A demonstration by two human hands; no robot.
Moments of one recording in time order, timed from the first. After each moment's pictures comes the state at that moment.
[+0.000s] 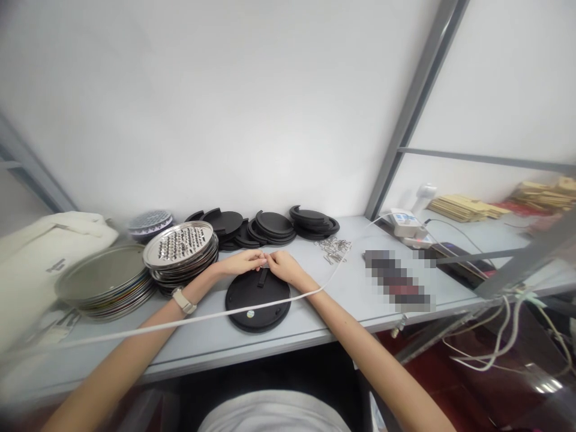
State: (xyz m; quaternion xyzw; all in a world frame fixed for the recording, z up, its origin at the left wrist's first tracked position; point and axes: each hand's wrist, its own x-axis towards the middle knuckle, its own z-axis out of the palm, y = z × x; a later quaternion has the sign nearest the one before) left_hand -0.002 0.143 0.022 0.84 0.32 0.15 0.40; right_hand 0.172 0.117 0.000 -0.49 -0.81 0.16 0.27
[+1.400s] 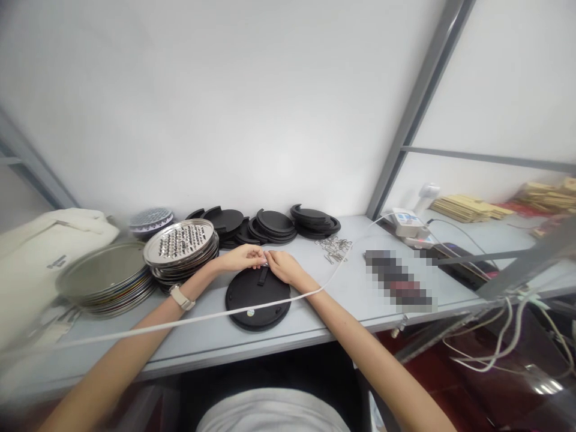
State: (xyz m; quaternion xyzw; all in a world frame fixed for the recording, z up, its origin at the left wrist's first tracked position) left_hand -0.009 0.149 0.021 0.82 0.30 0.18 0.45; right_hand 0.171 0.113 0.000 -0.48 -0.82 0.17 0.26
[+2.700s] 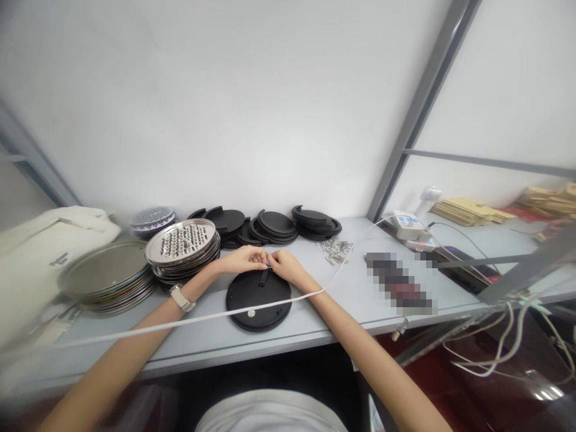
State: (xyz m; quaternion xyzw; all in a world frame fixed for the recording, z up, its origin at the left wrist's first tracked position) left_hand -0.007 0.141 0.029 0.86 0.28 0.18 0.39; right_hand 0.172 0.119 -0.003 -0.50 -0.79 0.21 0.29
